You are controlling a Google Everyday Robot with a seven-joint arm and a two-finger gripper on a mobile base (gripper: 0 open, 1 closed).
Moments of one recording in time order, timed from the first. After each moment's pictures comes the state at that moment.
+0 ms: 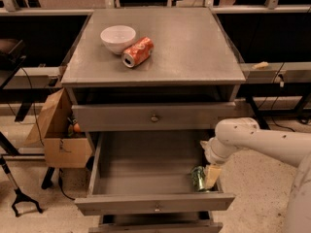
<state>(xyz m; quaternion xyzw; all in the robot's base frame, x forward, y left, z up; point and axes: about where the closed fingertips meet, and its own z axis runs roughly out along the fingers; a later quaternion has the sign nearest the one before) 0.569 -0.211 0.479 -0.69 0.71 0.02 0.12</state>
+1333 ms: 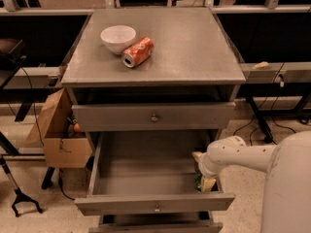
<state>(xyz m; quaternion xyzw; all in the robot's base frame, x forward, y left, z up) 0.571 -0.202 0.388 -0.76 0.64 -0.01 0.13</state>
